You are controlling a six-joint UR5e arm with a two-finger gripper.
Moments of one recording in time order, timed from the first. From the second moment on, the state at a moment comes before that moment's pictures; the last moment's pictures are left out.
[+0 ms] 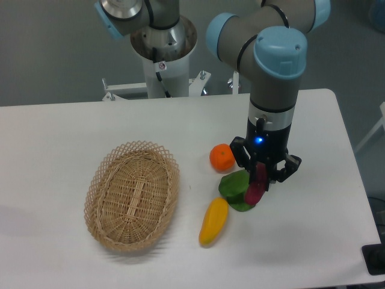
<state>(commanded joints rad) 2.55 -1.89 -1.42 -1.10 1.43 1.08</state>
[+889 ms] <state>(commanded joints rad) 2.42 -1.90 -1.47 -1.09 1.43 0.85</state>
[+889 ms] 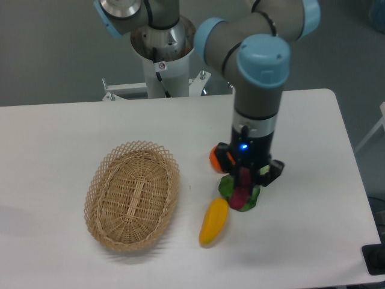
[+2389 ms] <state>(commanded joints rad) 2.08 -1.95 -1.82 -0.85 1.60 0.84</state>
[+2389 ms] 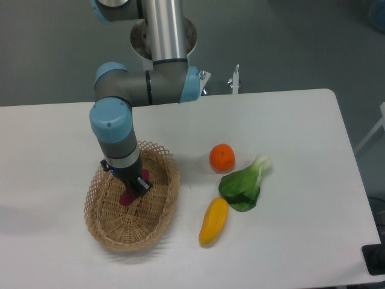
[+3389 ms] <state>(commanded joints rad) 2.21 -1.88 -1.59 -0.86 1.76 0.81</state>
